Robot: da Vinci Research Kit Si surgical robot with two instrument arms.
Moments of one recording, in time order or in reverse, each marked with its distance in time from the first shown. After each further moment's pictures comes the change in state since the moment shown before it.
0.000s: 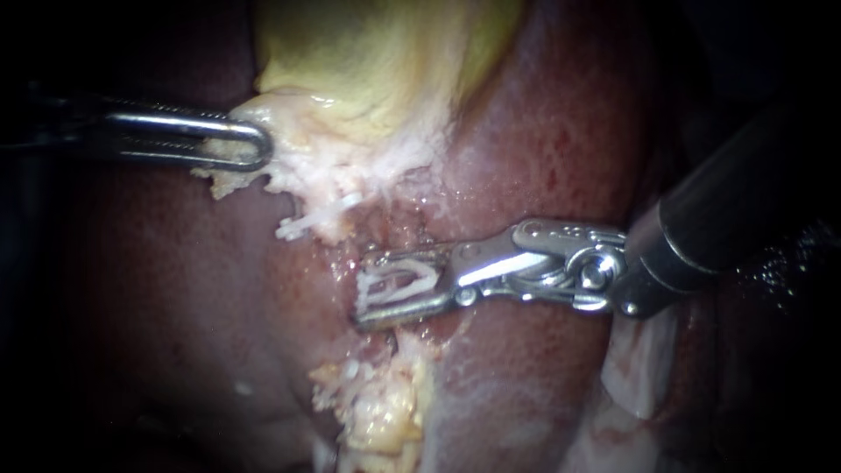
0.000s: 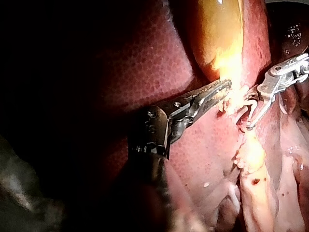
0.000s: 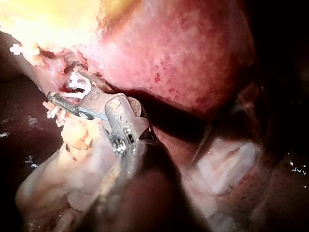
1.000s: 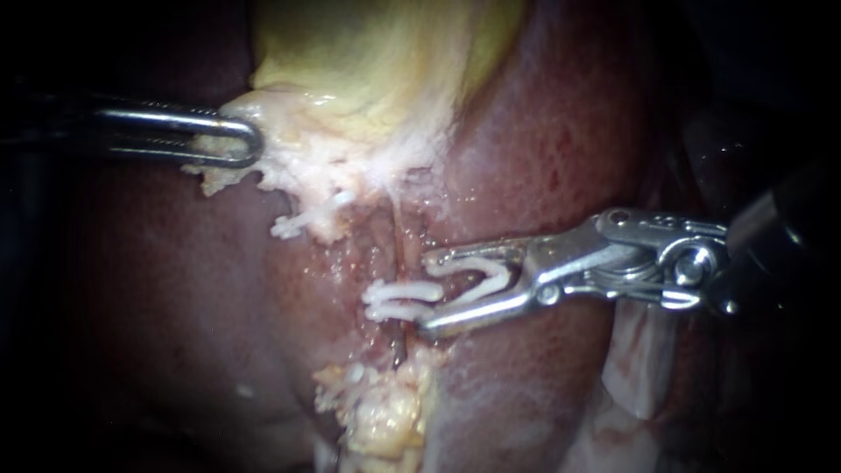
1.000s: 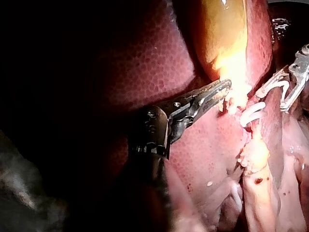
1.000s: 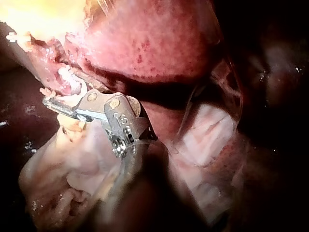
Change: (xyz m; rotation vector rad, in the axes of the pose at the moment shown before) right arm 0.003 -0.003 -0.008 0.060 0.016 0.023; left arm 0.000 0.000 -0.001 -0.006 -0.003 -0.002
